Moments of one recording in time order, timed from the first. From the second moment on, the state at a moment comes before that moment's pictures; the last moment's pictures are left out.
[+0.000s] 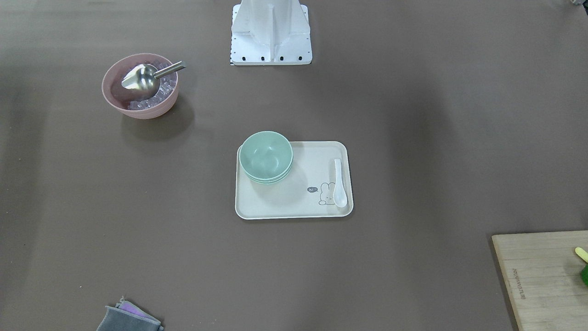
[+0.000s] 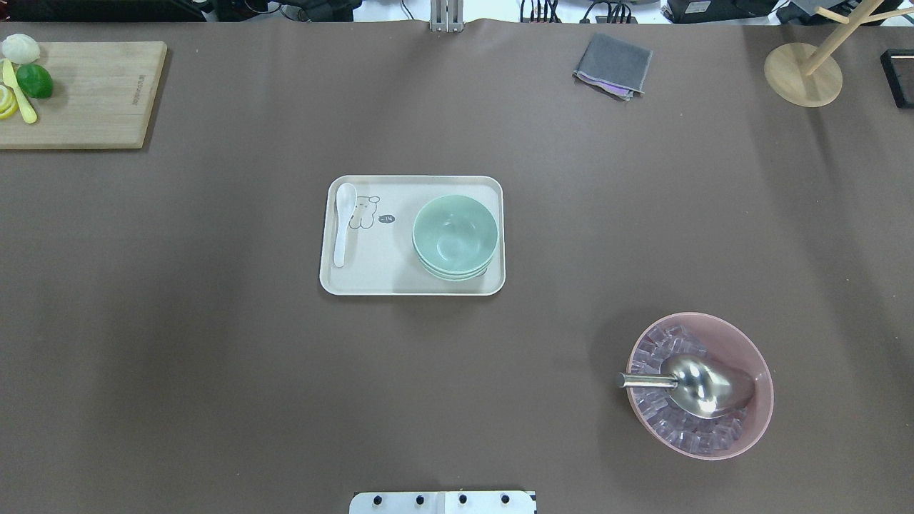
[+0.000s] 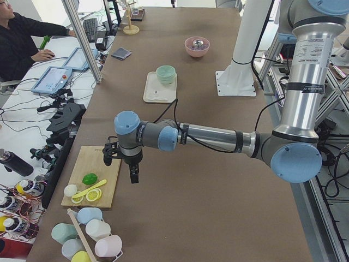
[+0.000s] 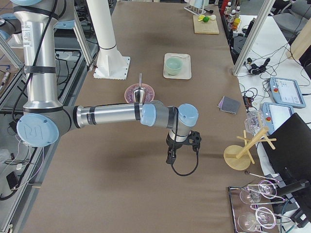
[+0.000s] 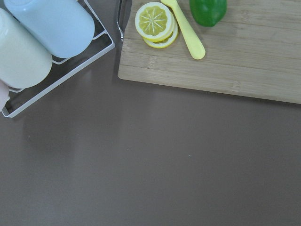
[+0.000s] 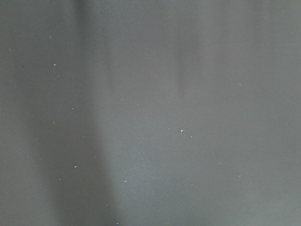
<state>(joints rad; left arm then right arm) -1.50 -1.67 -1.58 -1.62 -2.28 -0.36 1.50 -1.57 1.70 -1.82 2.28 0.03</state>
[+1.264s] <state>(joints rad) -1.54 -1.68 -1.57 -1.62 -2.34 -0.36 1.51 -1.52 1.69 -1.83 2.31 0.04</state>
